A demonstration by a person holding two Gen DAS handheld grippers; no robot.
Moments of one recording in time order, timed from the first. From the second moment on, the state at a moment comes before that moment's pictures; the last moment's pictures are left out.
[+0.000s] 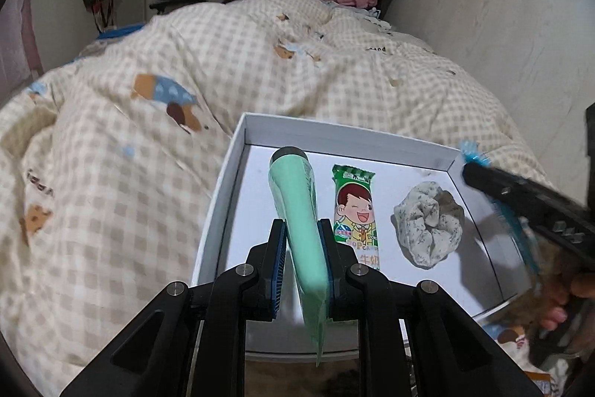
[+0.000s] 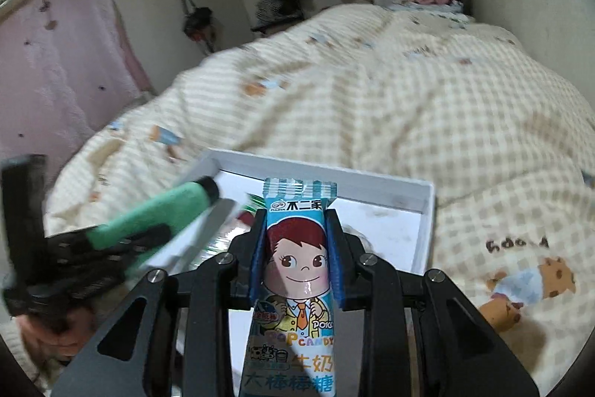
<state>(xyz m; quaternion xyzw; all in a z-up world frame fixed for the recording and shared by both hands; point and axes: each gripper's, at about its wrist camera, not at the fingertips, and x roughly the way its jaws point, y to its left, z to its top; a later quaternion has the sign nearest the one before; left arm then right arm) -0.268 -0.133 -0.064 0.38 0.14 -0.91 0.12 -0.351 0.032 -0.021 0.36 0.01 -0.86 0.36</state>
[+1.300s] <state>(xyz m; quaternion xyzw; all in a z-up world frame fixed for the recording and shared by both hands) -0.200 -0.140 0.001 0.33 0.15 -0.93 0.10 -0.330 0.034 0.020 0.35 0.05 -0.86 0.36</state>
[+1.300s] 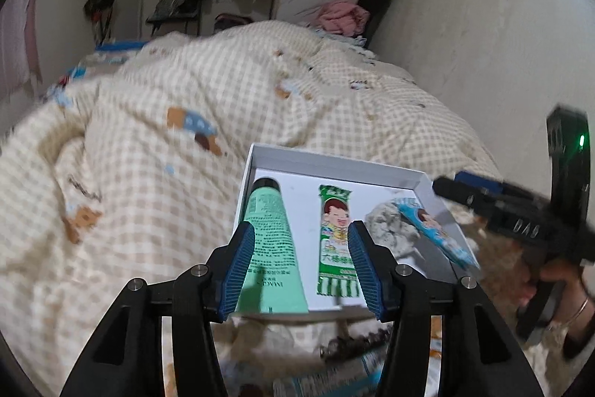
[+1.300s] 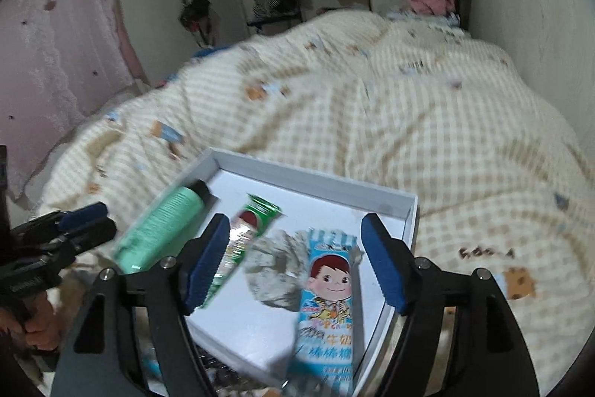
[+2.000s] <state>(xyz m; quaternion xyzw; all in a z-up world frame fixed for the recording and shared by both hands) -0.034 -0.051 0.058 0.31 0.04 -0.95 -0.03 -0.148 0.128 0.081 0.23 0.03 -0.85 0.46</state>
